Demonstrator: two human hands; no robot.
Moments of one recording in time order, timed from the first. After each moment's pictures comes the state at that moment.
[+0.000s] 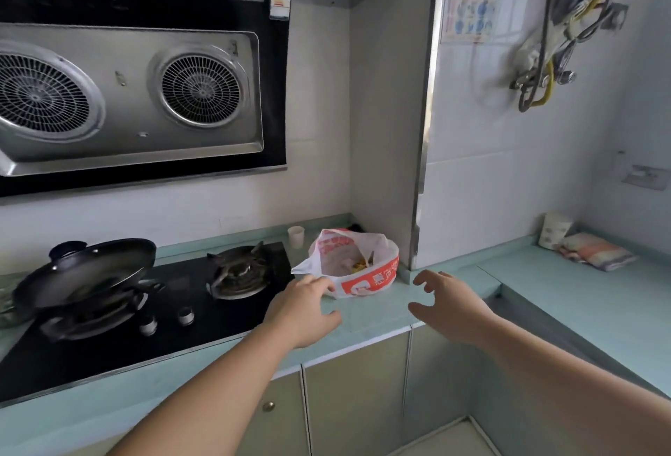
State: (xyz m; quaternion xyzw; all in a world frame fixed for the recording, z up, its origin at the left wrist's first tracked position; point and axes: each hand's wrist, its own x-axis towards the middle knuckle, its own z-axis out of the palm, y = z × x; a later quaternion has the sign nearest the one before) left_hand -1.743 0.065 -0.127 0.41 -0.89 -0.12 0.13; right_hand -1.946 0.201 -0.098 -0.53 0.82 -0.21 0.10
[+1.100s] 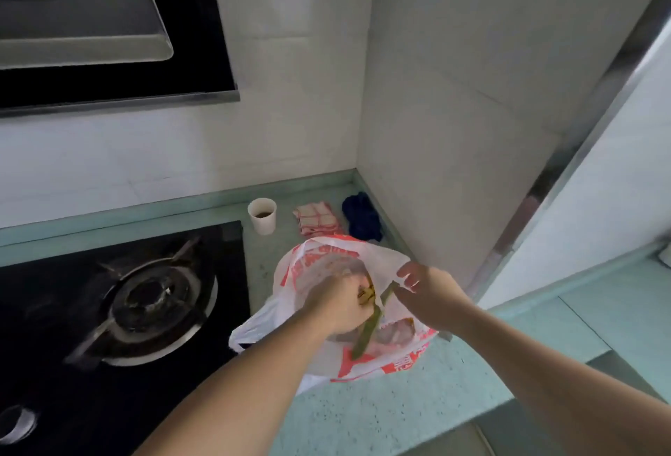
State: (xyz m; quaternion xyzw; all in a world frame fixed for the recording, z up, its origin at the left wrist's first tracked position) left_hand -1.999 -0.291 -0.271 0.41 -0.87 -0.29 0.02; right_hand -2.148 -0.206 -0.232 -0.50 0.82 -0.16 0.22
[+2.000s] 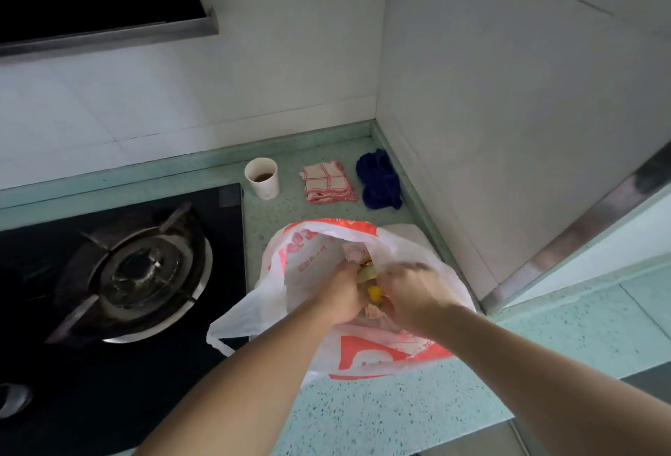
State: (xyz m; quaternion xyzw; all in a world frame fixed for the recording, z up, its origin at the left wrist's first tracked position) left_hand -2.032 -0.328 -0.362 0.48 -0.81 -0.34 0.02; right_hand -2.152 -0.252 -0.294 -0.72 0.68 0.07 0.12
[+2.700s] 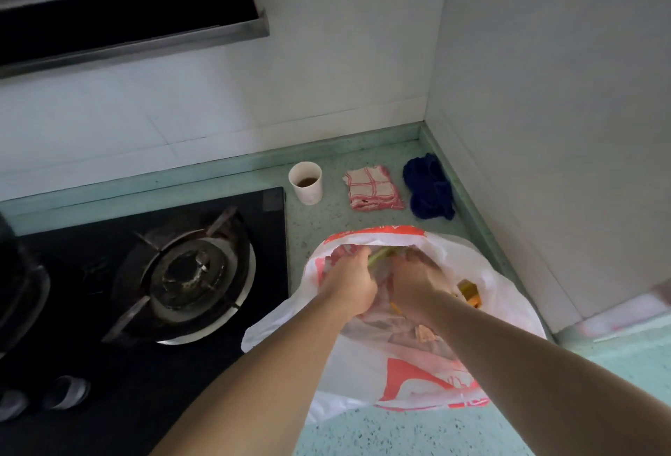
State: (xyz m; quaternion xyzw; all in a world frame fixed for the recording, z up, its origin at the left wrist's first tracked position) left_hand -1.995 -0.367 -0.334 0.59 -0.76 -0.27 -0.01; right_hand -2.111 -0.334 -0.348 -0.58 0.79 -0.01 0.20
